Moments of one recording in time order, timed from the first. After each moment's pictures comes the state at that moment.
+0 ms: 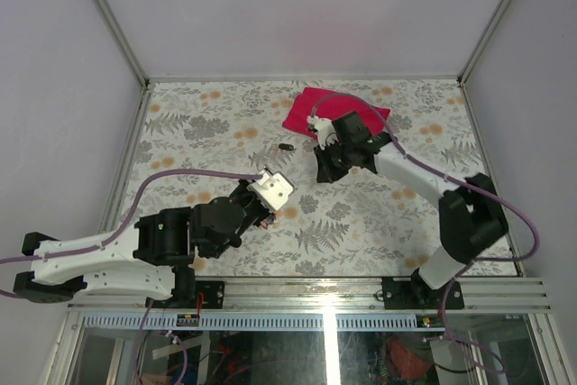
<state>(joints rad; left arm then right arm) -1.41 0.90 1.06 -0.47 -0.76 0.19 0.57 1.68 1.22 -0.50 -0.36 0.01</state>
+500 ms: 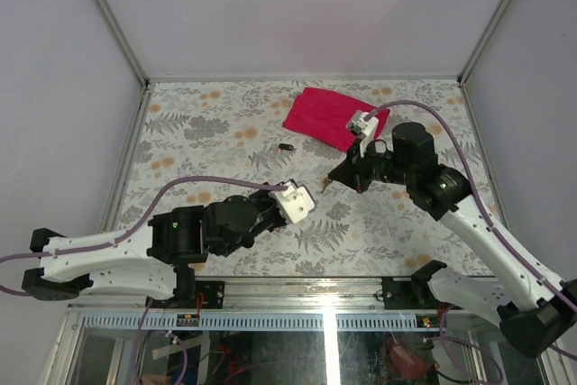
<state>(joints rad) -1.41 0.97 1.09 -0.42 -0.59 0.28 0.57 1.03 1.02 -0.45 -0.53 0.04</state>
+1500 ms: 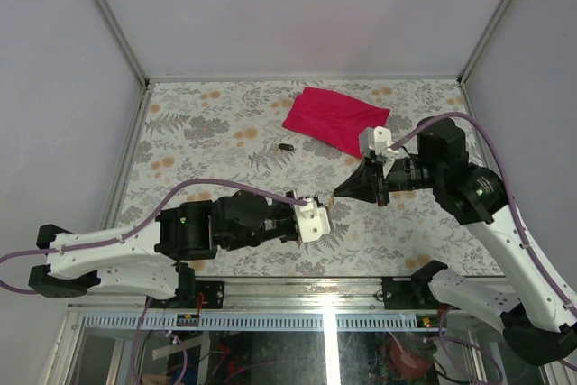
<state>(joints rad) -1.41 1.07 1.20 -0.42 -0.22 0.37 0.57 0.93 1.23 -0.70 -0.91 -0.31</state>
